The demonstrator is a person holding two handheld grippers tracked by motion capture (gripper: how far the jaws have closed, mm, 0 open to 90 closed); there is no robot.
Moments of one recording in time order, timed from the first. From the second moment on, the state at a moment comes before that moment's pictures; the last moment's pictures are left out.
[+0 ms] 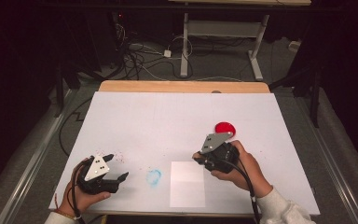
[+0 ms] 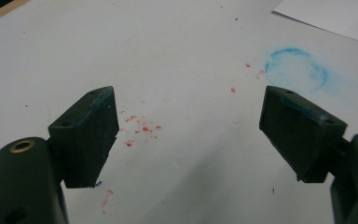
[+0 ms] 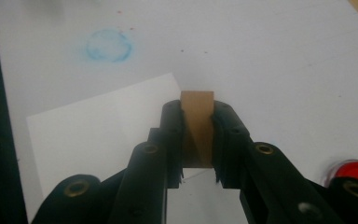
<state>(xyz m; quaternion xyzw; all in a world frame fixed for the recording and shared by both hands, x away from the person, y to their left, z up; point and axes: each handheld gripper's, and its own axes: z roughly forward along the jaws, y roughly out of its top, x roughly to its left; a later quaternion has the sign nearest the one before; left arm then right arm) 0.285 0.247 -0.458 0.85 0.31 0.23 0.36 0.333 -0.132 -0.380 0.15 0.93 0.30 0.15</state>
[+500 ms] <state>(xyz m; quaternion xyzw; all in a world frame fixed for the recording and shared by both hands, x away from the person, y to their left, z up) 0.286 0.243 -0.460 0.85 0.31 0.23 0.35 0.316 -0.103 -0.416 0.11 0.96 0.25 0.12</state>
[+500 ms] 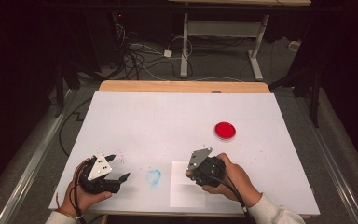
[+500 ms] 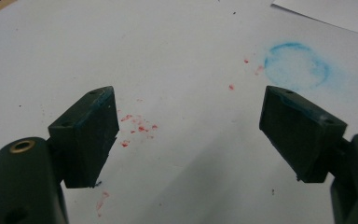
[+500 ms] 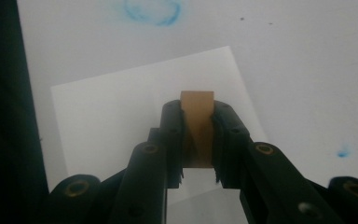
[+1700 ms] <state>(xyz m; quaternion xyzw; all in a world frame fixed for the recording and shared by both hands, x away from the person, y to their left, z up) 0.287 0.239 -0.463 0.86 0.30 0.22 0.34 0.314 -0.081 -0.446 0.09 0.98 0.18 0.08</state>
